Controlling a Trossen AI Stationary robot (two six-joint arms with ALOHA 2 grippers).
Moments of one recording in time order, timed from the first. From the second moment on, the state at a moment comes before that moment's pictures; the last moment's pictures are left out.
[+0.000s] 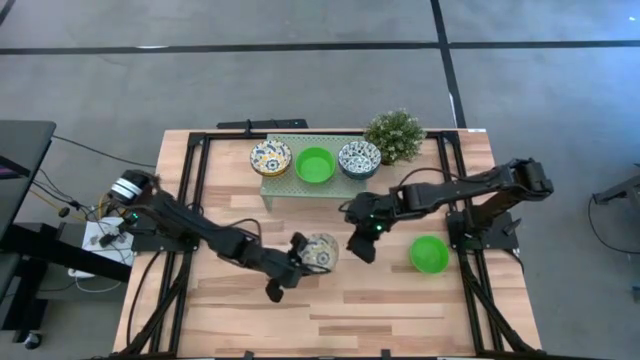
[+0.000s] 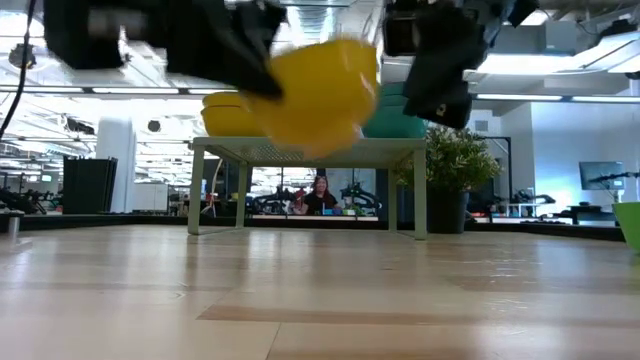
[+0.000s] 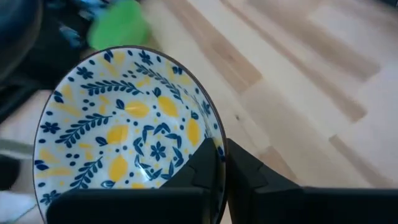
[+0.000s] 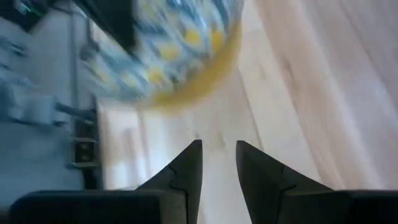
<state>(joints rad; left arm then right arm) -0.46 1.58 0.91 0.02 -0.27 0.43 0.11 1.47 1.00 -0.40 -0.24 0.55</state>
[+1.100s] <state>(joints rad) 0.25 0.96 0.91 -0.56 -0.17 0.62 0.17 1.22 1.00 -0.65 0.13 0.36</state>
